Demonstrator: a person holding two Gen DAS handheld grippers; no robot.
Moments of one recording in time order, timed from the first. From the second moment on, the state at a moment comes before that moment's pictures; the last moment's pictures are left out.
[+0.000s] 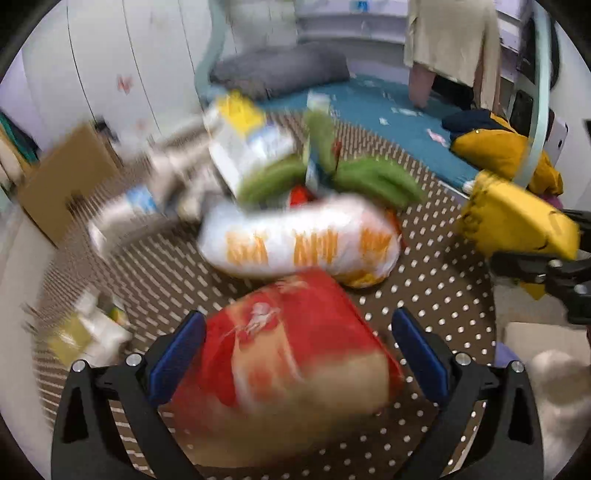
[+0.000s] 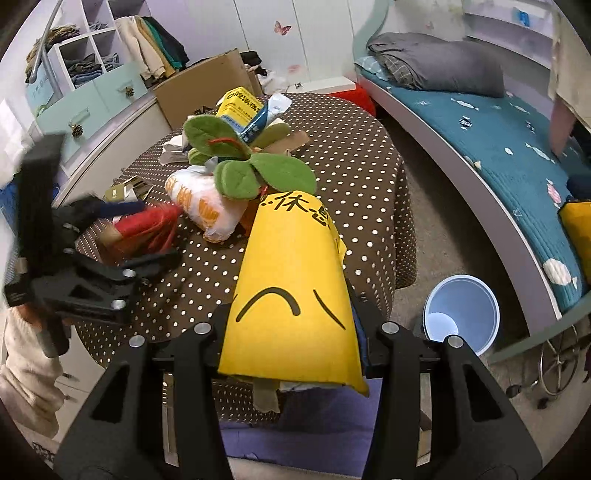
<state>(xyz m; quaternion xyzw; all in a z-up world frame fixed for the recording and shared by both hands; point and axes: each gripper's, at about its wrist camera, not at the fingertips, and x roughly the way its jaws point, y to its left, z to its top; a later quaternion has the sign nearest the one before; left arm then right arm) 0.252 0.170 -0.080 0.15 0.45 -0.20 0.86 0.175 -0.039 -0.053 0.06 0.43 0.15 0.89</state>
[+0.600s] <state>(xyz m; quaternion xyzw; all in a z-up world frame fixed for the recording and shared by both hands) 0.203 0.200 -0.020 -0.01 0.36 -0.09 0.93 0.185 -0.035 -0.040 0.04 0.42 0.19 0.89</state>
